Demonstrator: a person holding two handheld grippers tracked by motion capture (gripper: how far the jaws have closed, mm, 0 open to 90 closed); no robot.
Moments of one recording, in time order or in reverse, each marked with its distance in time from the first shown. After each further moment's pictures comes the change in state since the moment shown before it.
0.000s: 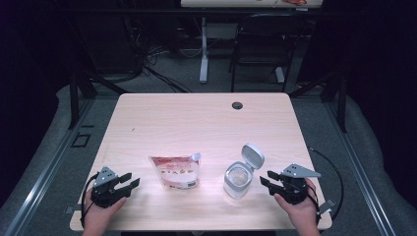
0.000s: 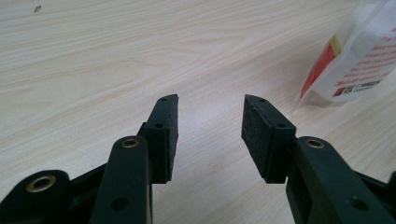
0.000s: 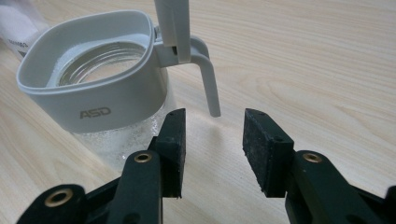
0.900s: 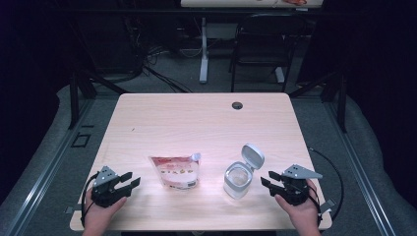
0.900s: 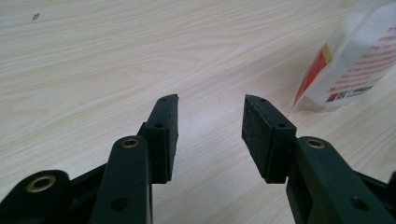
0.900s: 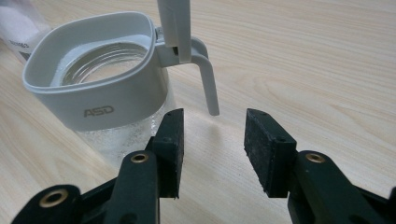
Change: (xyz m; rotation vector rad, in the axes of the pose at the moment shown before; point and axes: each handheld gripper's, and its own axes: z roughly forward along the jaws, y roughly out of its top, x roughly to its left) left arm -0.004 0.004 -0.001 -0.016 -0.014 0.019; right arm 0.003 0.000 -0.005 0.004 -0.013 -0.006
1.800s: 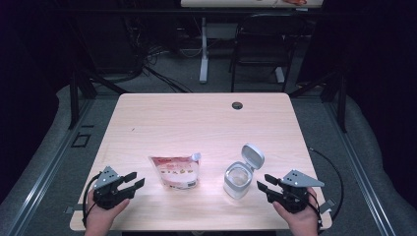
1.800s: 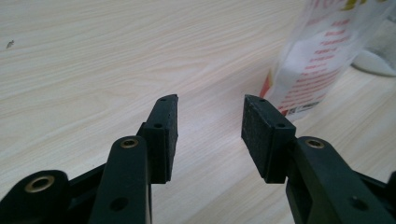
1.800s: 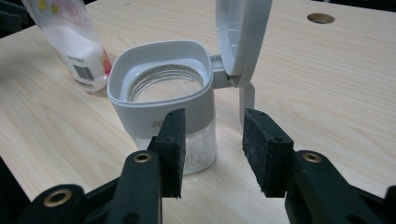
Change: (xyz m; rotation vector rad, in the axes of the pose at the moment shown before) left arm -0.020 0.013 -0.014 -0.044 -0.063 0.025; right arm 0.027 0.006 -0.018 -0.069 0.041 -0.049
